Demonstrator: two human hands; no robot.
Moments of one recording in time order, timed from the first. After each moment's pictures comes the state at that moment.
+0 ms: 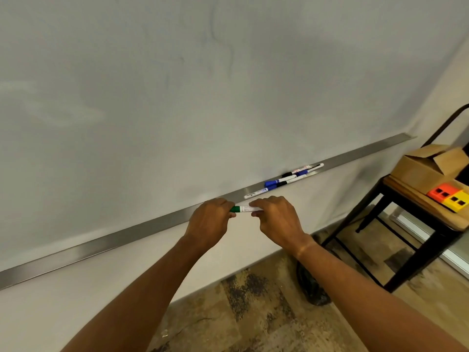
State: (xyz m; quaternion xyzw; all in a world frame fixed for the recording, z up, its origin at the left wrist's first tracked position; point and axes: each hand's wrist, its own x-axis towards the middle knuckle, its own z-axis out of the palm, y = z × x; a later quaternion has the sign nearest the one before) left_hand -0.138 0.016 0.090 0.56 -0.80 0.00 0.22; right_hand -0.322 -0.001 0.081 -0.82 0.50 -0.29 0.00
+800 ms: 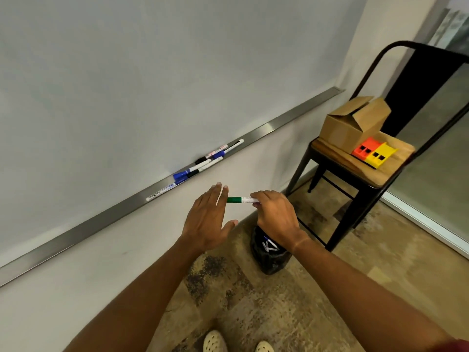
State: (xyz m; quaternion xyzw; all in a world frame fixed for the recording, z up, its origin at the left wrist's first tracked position) left_hand -0.396 -0.067 0.021 0.54 -0.84 -0.04 0.05; right_hand -0.584 -0.053 0.013 -0.74 0.62 -0.24 0.05
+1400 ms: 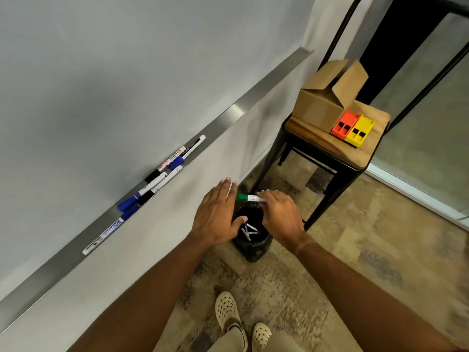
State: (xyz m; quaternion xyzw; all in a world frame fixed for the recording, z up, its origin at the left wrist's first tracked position) left_hand -0.480 -0.196 -0.046 0.42 -0.90 -0.09 0.02; right_hand -0.648 -0.128 -0.055 -0.65 0.72 -0.21 0.05
